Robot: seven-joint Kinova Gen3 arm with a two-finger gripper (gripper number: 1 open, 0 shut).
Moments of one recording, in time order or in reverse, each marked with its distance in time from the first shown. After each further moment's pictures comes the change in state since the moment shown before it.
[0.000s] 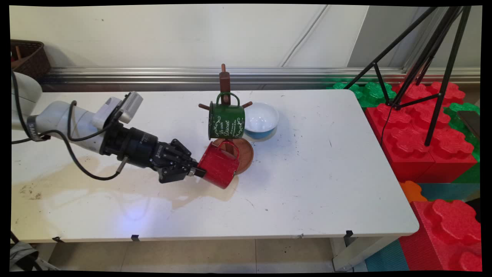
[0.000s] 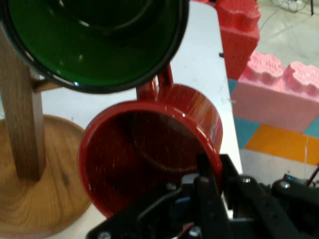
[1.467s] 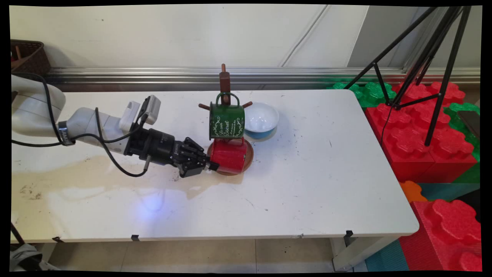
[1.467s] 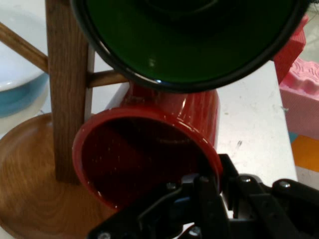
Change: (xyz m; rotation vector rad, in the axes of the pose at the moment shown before) arm -0.008 -0.023 0.037 0.085 0.015 -0.036
